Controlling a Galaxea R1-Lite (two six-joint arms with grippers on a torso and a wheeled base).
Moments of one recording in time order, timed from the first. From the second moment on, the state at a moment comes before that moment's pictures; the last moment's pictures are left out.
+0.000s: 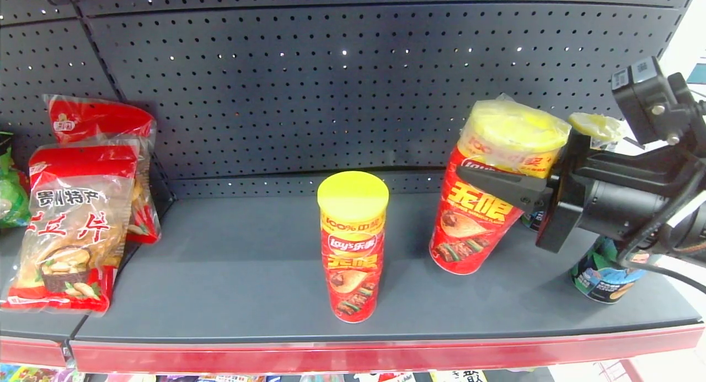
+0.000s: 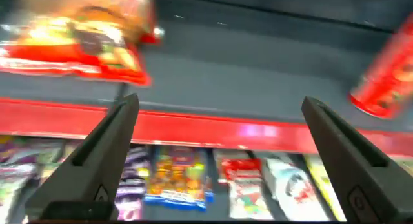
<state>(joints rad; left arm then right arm) 0.00 0.01 -0.01 -0.05 0.01 -0.14 0.58 1.40 -0.76 -0.63 0.34 -0.23</state>
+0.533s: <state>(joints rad) 0.00 0.00 -0.01 0.00 -0.02 0.06 0.59 1.39 -0.76 -0.63 0.34 -0.22</state>
